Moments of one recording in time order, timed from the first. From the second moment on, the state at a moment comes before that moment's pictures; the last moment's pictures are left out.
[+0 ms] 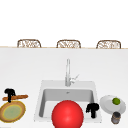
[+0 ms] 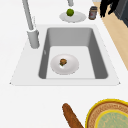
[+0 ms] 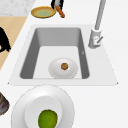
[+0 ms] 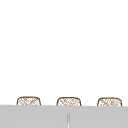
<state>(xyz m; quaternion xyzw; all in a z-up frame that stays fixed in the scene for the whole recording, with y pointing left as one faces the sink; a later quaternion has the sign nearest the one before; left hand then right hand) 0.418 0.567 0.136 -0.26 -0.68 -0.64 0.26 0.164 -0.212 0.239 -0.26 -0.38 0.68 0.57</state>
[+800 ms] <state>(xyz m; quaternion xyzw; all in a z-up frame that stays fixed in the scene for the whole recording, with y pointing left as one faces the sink) 0.432 0.570 0.146 -0.28 -0.67 -0.64 0.25 0.164 -0.212 0.239 -0.26 -0.38 0.68 0.57</state>
